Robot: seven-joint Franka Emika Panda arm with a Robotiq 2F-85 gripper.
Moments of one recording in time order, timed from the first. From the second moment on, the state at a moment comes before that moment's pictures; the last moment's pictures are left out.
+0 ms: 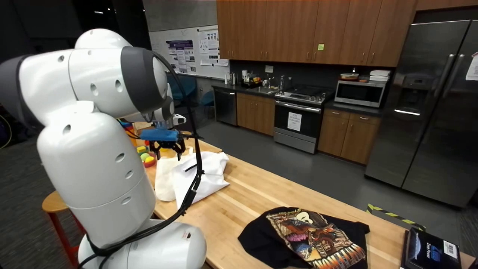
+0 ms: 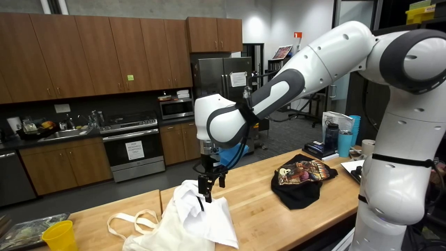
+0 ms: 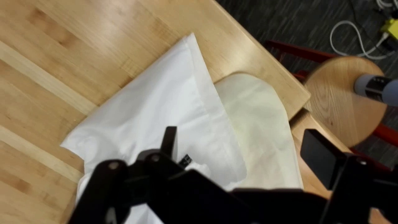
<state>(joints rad) 0.40 -0.12 0.32 -2.25 0.12 2.14 0.15</state>
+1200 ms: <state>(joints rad) 0.17 -0.24 0.18 -2.58 0.17 2.48 0.31</state>
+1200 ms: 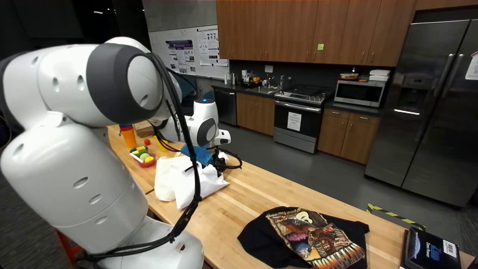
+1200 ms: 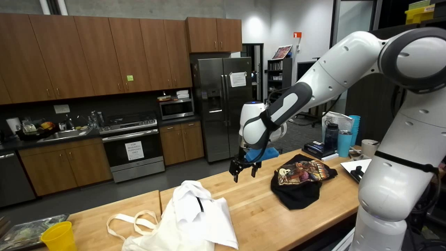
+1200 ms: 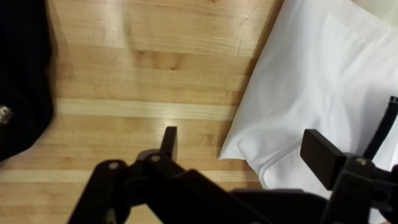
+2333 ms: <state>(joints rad) 0.03 -0.46 0.04 -2.59 0.18 2.39 0.29</state>
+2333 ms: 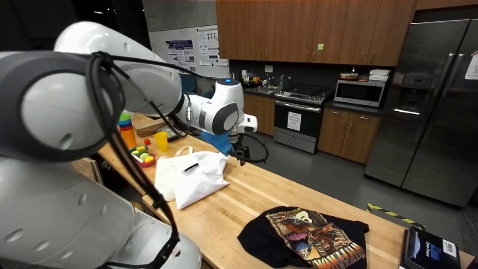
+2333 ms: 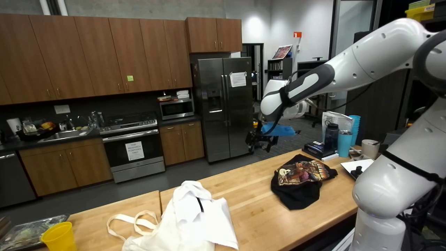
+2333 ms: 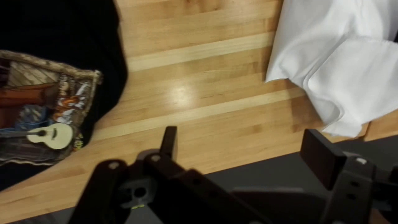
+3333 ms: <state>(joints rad) -0.28 -0.64 -0.14 -2.80 0.29 2.37 0.38</state>
